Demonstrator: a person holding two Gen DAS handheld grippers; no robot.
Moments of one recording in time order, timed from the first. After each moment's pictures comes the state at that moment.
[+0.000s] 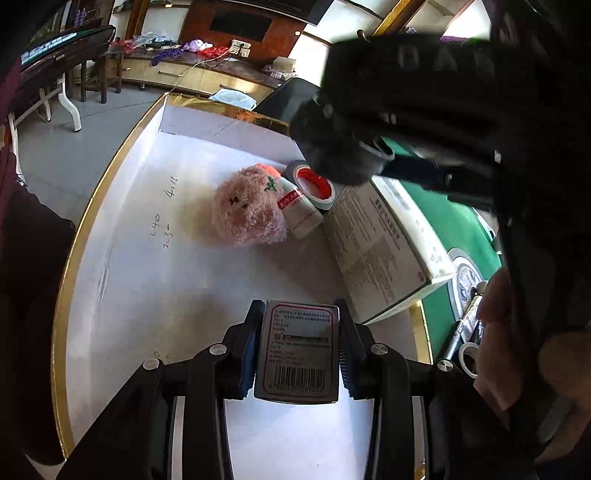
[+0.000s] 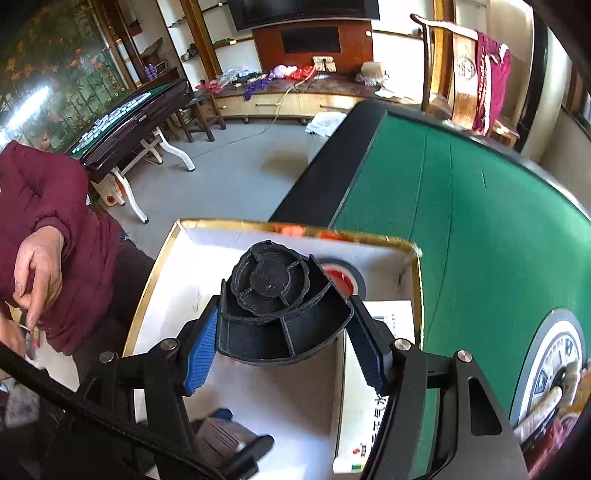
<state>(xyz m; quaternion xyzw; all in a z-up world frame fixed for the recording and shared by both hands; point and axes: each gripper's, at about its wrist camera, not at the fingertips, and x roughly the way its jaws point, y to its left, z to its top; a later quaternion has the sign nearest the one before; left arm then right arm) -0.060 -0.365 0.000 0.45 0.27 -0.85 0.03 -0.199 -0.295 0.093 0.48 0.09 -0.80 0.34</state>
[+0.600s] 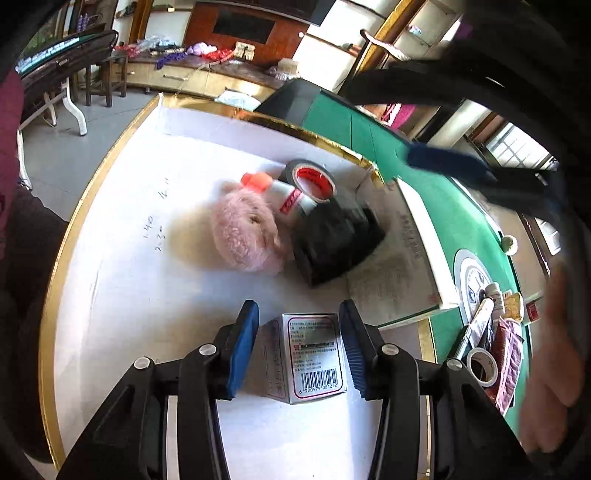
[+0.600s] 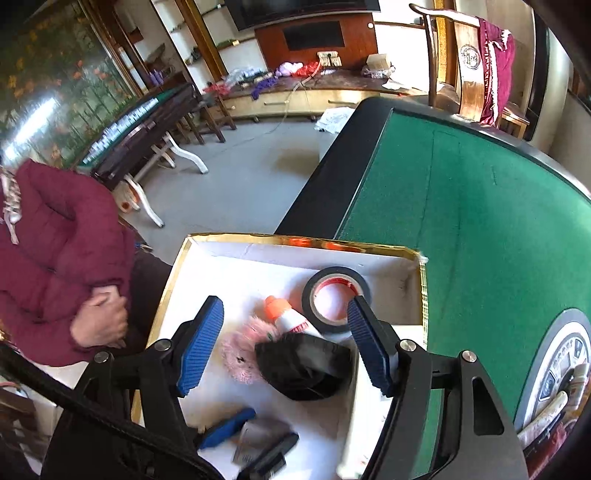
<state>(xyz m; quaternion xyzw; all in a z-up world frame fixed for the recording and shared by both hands) -0.060 -0.356 -0.005 0.44 0.25 -0.86 0.05 -0.204 -0.266 0.115 0.49 0.04 -0.79 0.37</state>
